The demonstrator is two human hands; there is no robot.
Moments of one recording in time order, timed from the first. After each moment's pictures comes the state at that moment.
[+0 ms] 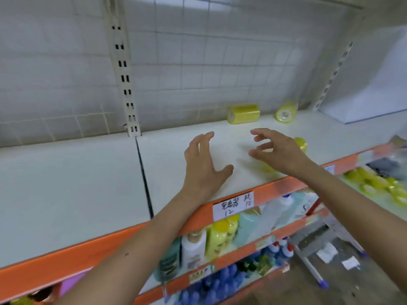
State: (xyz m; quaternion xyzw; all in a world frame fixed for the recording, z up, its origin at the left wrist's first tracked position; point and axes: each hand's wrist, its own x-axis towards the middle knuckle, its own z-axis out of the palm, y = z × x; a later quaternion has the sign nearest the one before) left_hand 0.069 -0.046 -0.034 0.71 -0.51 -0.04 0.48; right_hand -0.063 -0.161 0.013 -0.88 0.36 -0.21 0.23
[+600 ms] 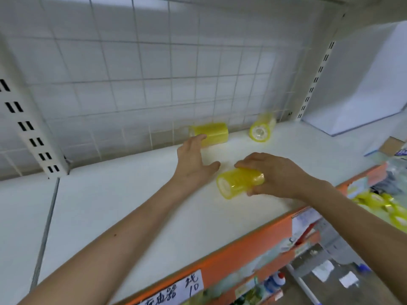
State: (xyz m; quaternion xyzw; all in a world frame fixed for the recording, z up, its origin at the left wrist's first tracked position) left_hand 0.071 -0.227 -0.025 0.73 -0.53 -0.12 0.42; right_hand -0.107 -0.308 0.006 -0.96 0.28 -0.01 0.03
